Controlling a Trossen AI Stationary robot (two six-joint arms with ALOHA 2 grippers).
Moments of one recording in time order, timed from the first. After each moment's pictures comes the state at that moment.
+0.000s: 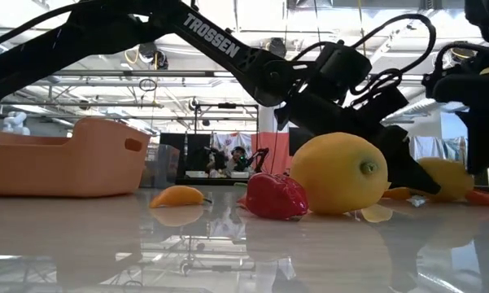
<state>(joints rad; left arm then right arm) 0.03 2.58 2.02 -0.01 0.22 0.27 0.52 1.26 0.65 -0.90 0.33 1.59</state>
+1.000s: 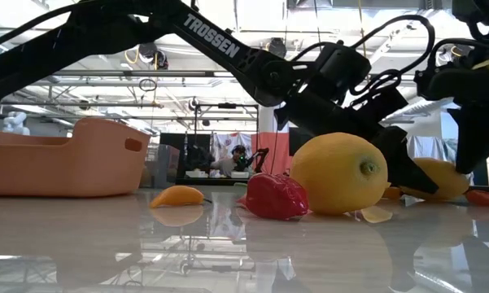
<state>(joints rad) 0.03 2.58 2.02 -0.01 0.20 0.27 0.49 1.26 0.65 -0.84 0.34 1.46</state>
